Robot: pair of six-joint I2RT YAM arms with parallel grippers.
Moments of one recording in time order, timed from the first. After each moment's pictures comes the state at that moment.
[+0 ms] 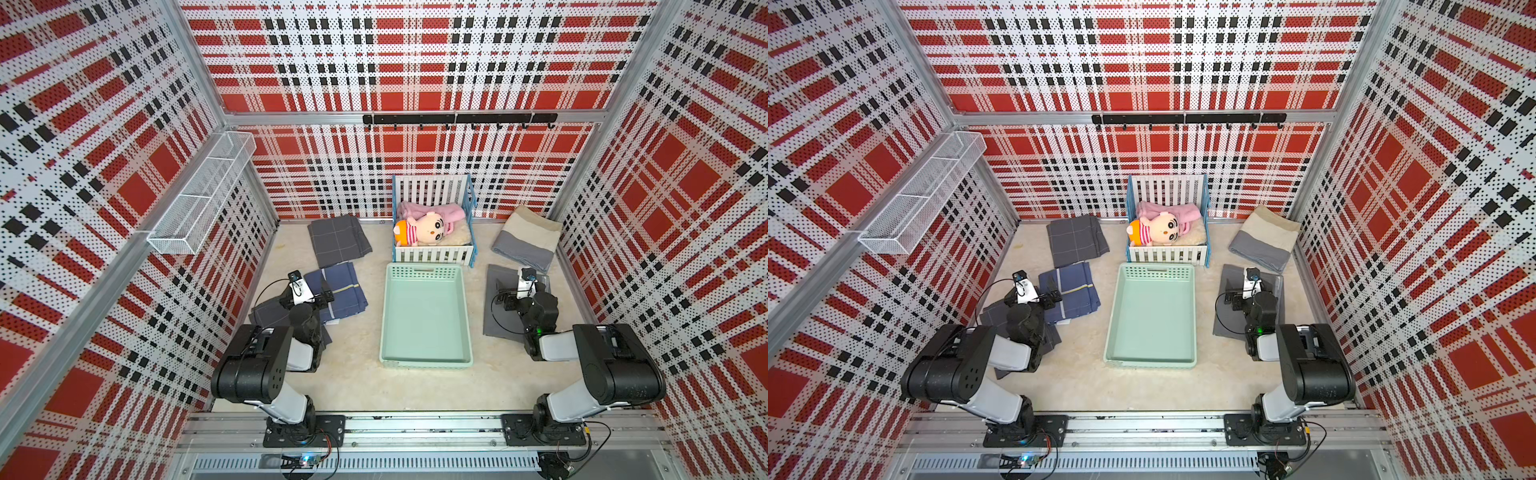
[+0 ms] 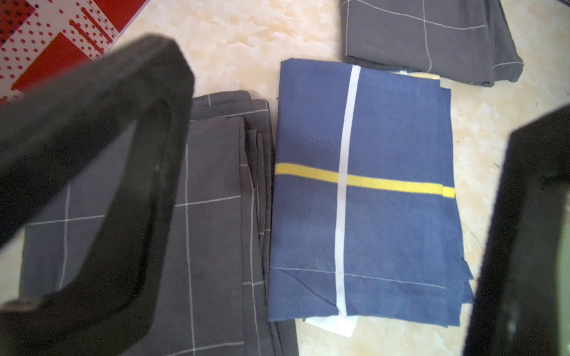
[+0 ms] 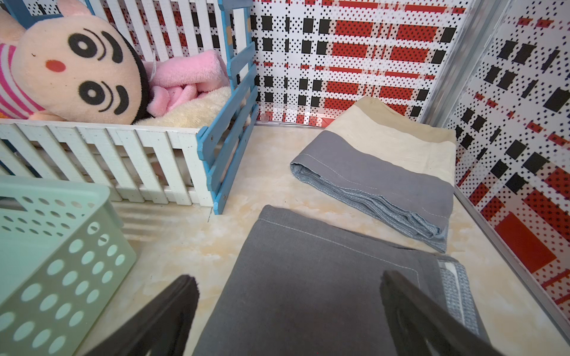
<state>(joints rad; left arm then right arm) -0.04 1.57 0.21 1.35 -0.30 -0.07 0.01 1.54 0.30 1.05 -0.04 -0.04</state>
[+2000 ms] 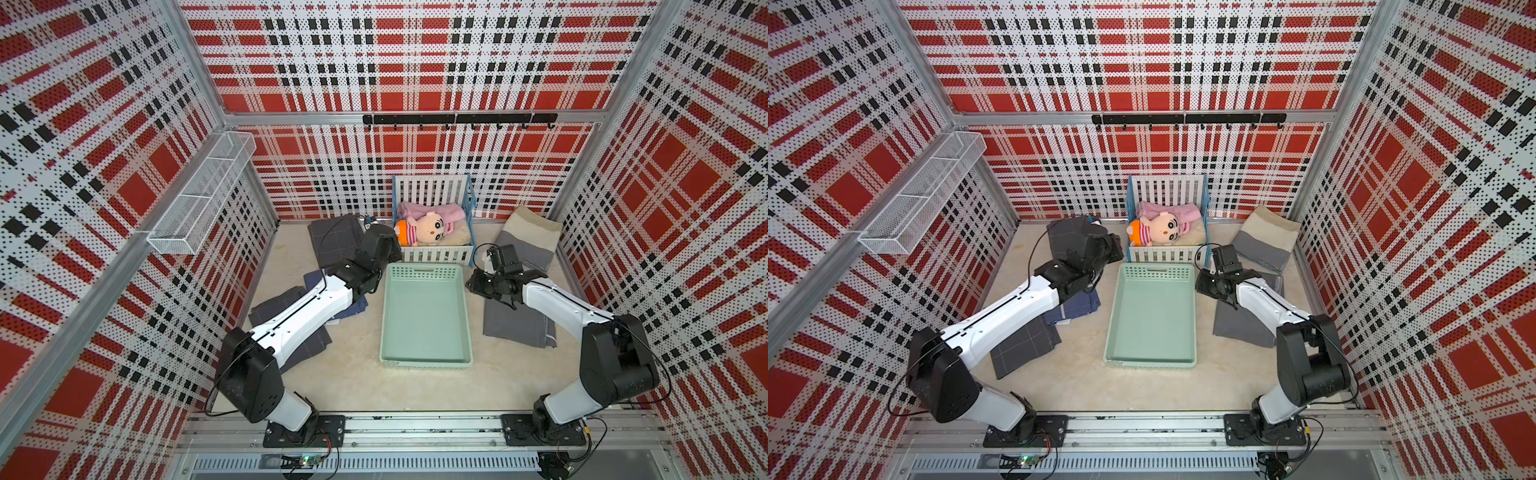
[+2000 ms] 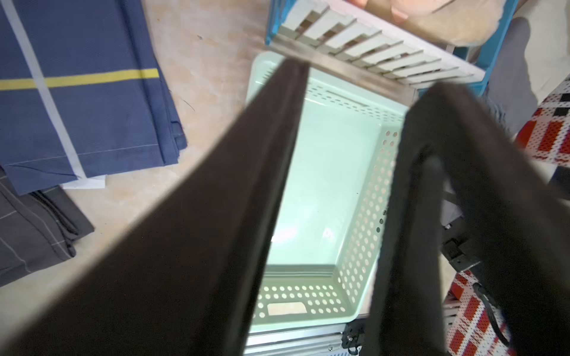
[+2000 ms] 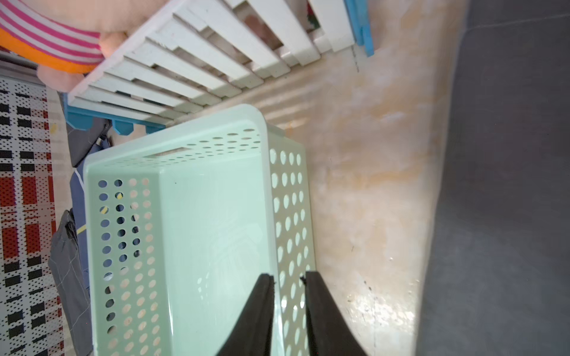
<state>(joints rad) -0.64 1.54 1.31 -0.28 -0.39 -0.63 0.30 1.59 1.04 -0.39 -0.22 0.58</state>
